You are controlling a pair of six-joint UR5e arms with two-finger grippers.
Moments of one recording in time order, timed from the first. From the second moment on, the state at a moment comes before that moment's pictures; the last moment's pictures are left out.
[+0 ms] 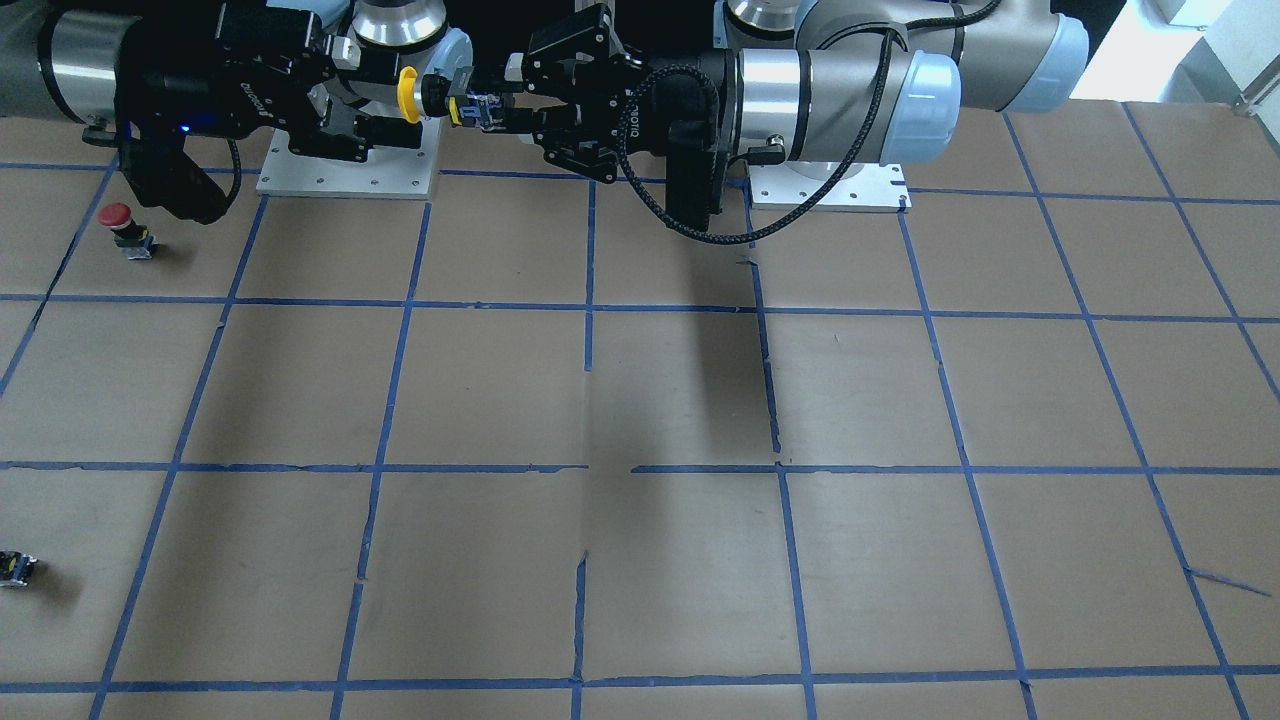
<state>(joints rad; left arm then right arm) -1.66 -1.60 -1.92 -1.00 0.08 -0.16 1.22 -1.56 1.62 -0.30 -0.34 -1.04</state>
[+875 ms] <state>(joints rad) -1.66 -1.59 -1.92 -1.00 0.07 -0.16 1.22 -1.57 1.66 -0.27 -0.34 -1.09</state>
